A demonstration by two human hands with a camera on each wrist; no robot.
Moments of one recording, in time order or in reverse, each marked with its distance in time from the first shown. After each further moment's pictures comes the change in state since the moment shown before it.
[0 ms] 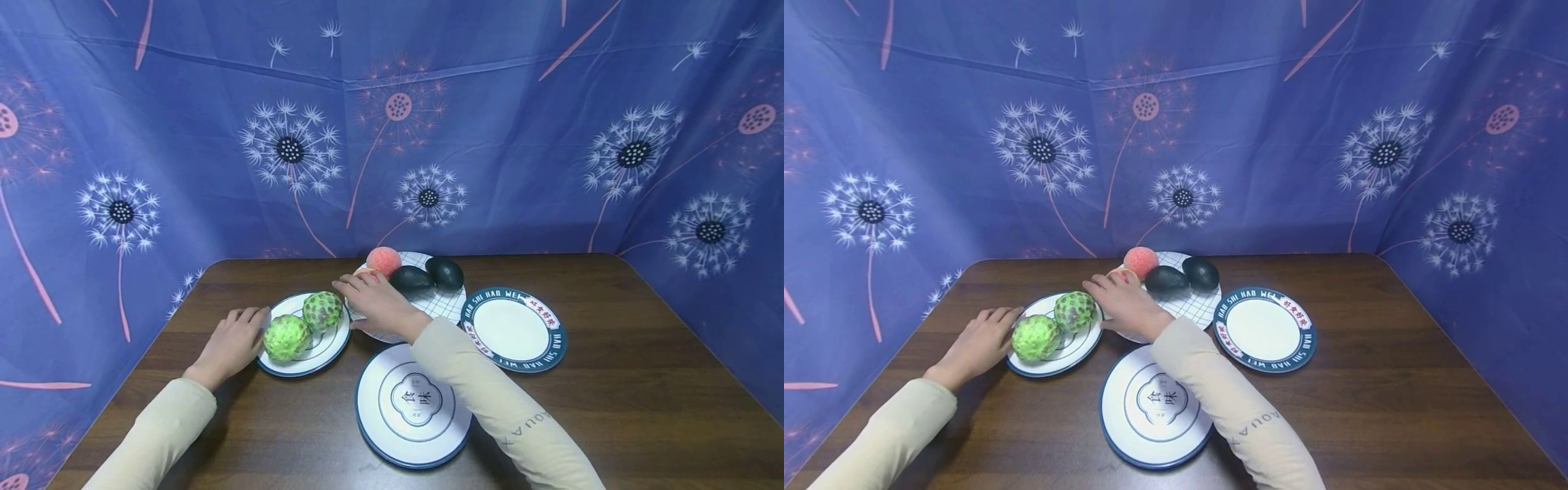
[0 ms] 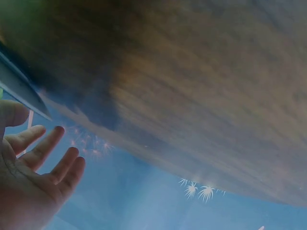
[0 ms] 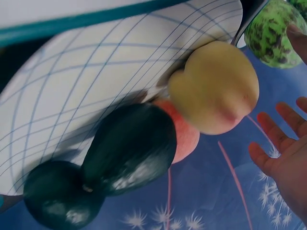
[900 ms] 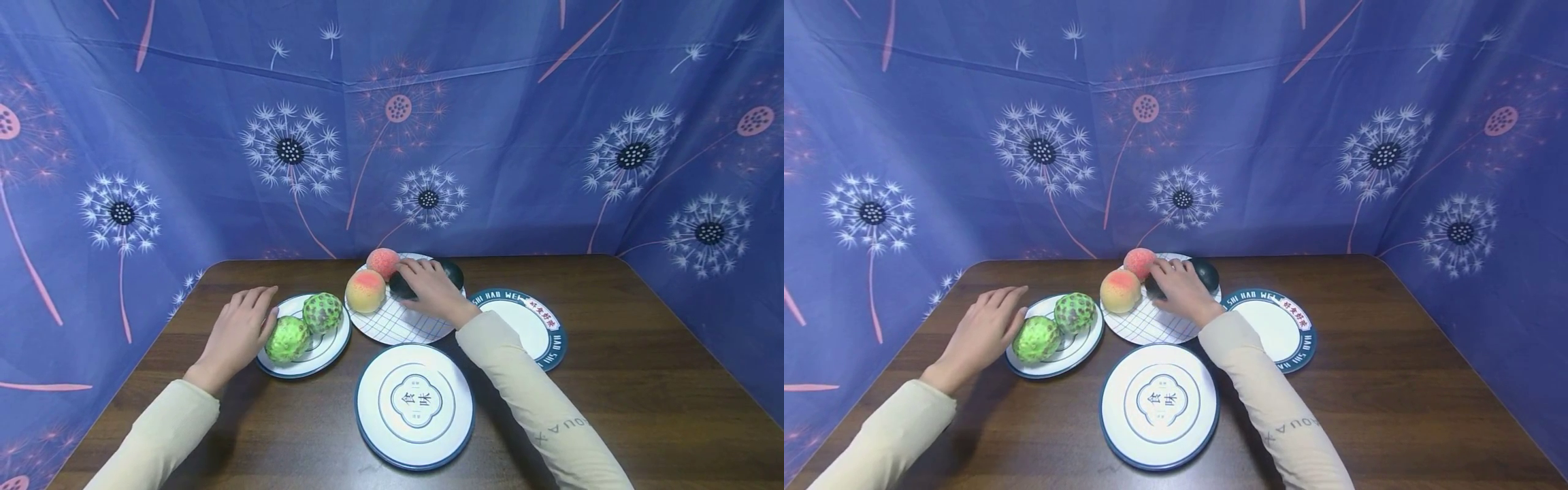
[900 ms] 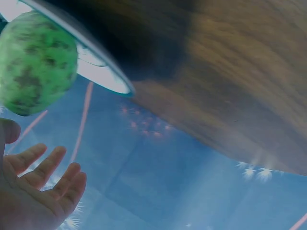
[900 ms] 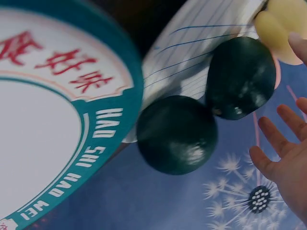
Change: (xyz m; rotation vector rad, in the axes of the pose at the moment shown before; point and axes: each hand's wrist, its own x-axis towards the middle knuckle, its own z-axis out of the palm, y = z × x) left_hand 0.011 0.034 -0.039 -0.061 0.215 -0.004; right_hand -0.046 0.075 0.007 0.072 0.040 0.241
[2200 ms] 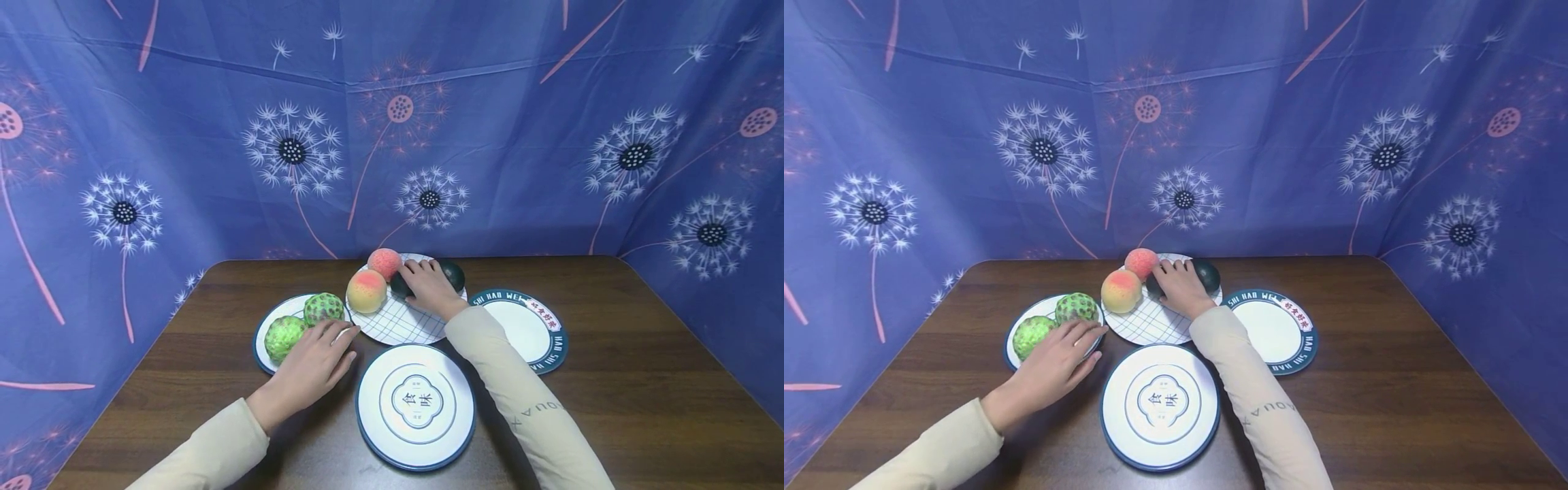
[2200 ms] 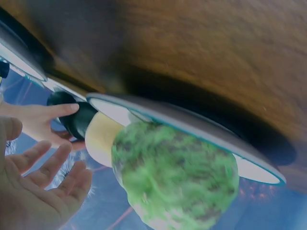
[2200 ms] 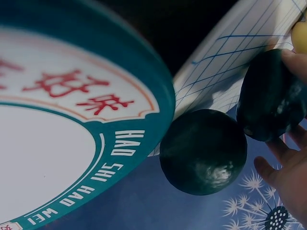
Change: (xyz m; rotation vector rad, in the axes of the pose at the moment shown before) left_hand -0.006 0.106 0.013 -0.032 -0.135 0.247; right_hand 0.018 0.009 0.024 -0.111 -0.054 0.053
